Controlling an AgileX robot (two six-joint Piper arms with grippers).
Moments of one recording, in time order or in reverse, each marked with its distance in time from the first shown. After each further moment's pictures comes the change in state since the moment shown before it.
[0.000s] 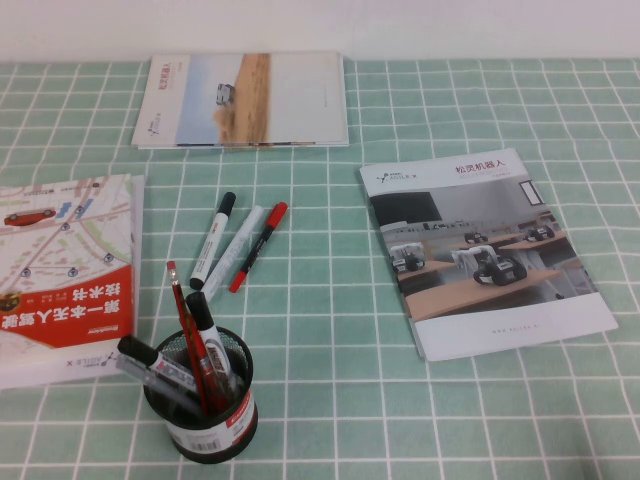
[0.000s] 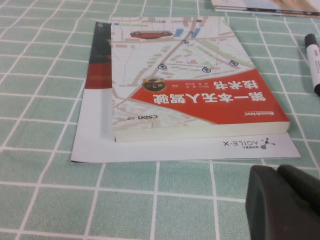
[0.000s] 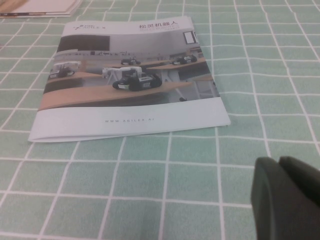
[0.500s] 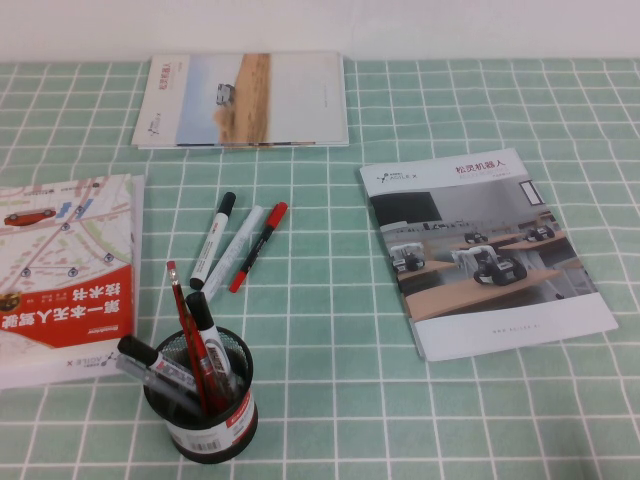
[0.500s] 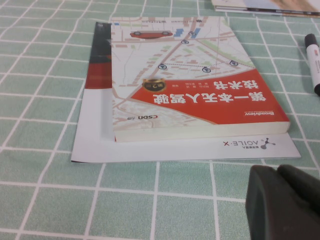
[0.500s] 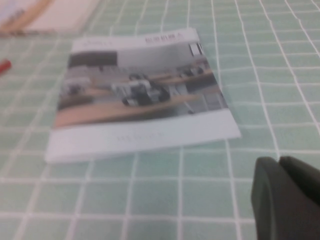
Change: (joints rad) right arm 0.000 0.000 0.000 0.041 -0.025 0.000; left arm 0.000 0.000 0.000 0.000 0.000 0.000
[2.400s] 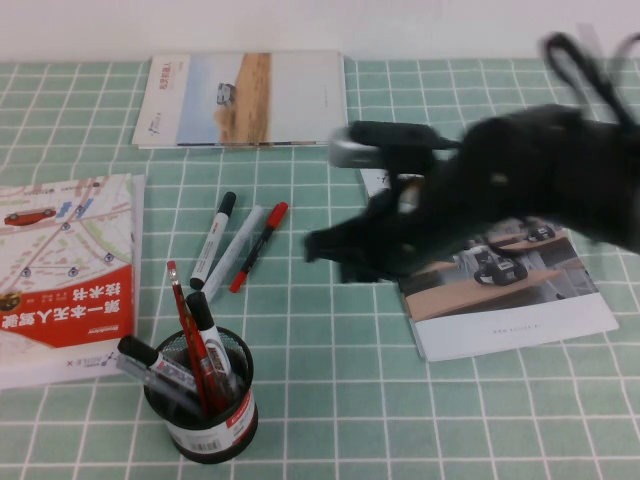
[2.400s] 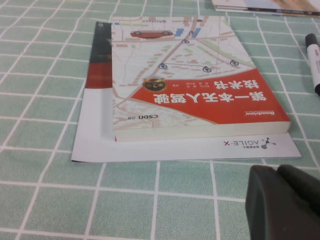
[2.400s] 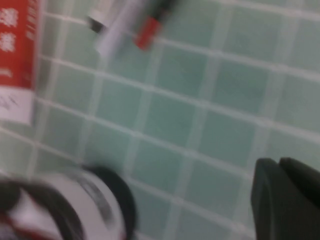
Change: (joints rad) right arm 0.530 1.739 -1.376 0.137 0.368 0.251; left arm 0.000 0.000 0.000 0.000 0.000 0.000
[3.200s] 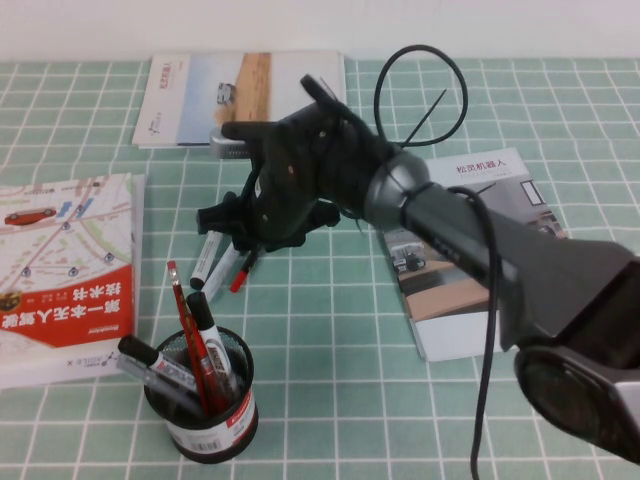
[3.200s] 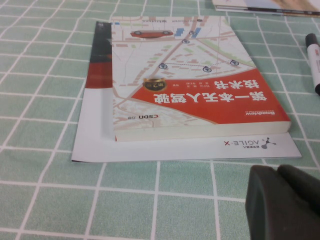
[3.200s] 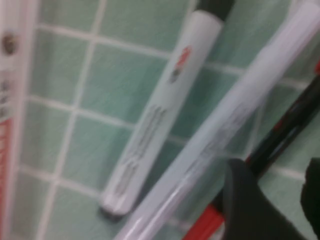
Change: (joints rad) right arm 0.079 0.704 -0.940 -0.194 0.276 0.220; left arm 0.000 0.000 0.000 0.000 0.000 0.000
